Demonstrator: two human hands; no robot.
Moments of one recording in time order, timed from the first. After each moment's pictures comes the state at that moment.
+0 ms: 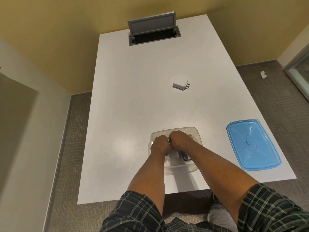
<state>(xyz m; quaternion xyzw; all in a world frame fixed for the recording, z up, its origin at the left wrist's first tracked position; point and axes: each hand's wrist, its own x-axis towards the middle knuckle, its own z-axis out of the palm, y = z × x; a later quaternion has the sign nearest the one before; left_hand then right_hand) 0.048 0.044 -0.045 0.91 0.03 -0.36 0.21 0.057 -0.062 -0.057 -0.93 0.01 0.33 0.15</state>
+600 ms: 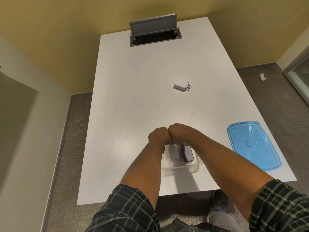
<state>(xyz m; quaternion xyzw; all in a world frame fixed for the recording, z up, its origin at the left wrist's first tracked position) 0.084 0.041 -0.012 0.90 0.04 -0.41 0.16 0.088 -0.064 -0.020 -0.92 -0.08 0.38 0.09</state>
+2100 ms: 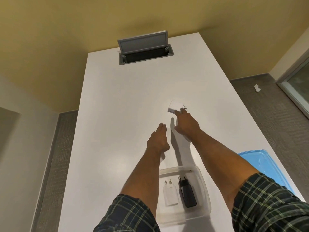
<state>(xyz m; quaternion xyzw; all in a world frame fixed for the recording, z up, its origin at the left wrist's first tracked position) 0.212 0.011 -0.055 0.93 -0.12 -0.30 0.17 0.239 -0.151 -0.064 -0.97 0.07 0.12 0.18</state>
